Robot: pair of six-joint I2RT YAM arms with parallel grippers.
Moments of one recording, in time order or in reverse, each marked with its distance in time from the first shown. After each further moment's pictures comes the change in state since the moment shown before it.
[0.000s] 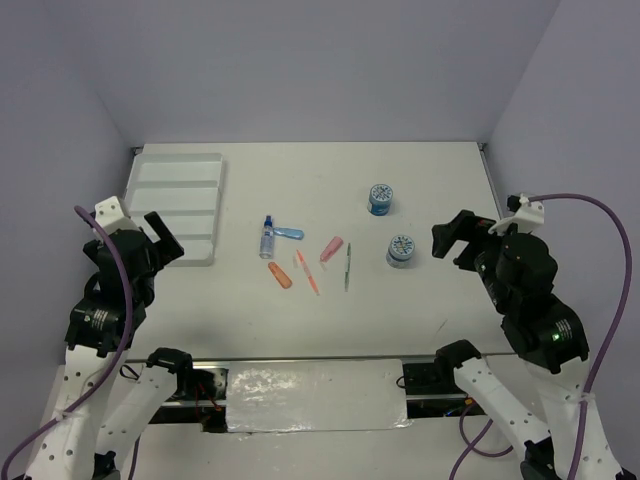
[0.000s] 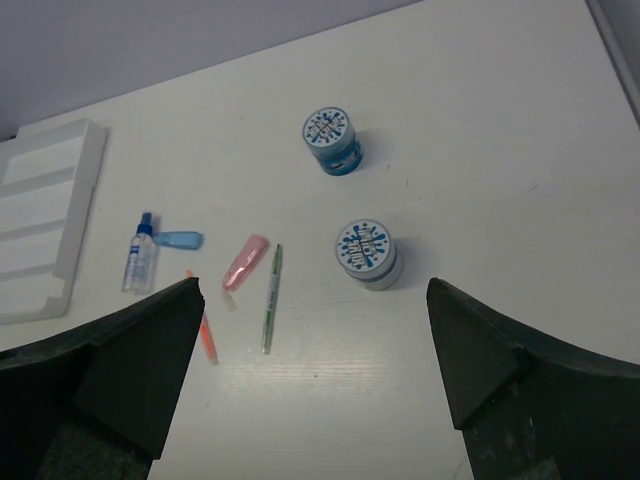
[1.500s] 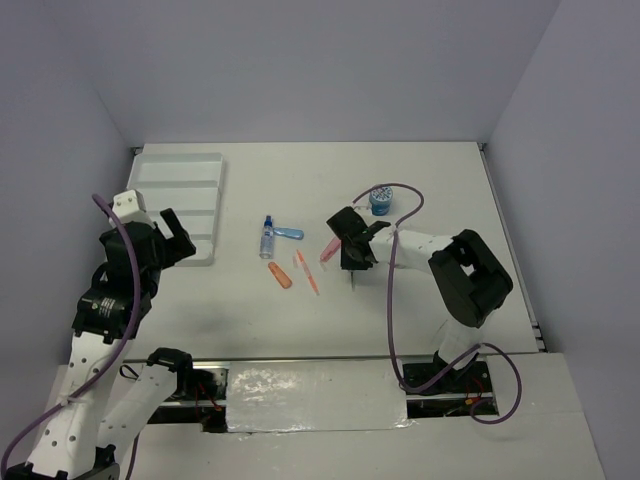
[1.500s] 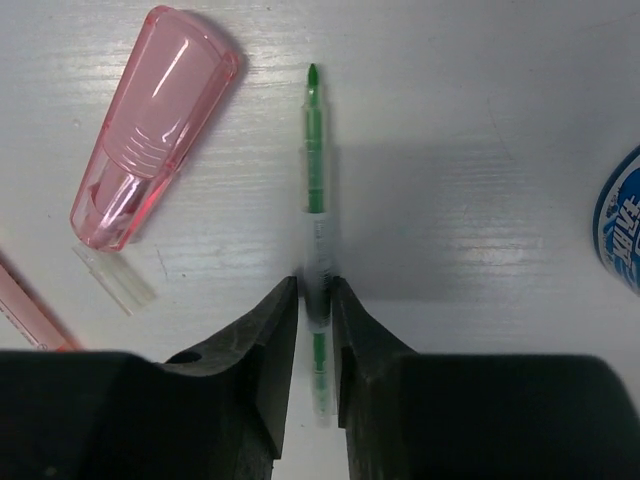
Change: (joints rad) left arm 0.000 0.055 -0.010 0.034 0.139 0.020; right arm 0.337 1.174 -0.092 0.414 -0.020 0.250
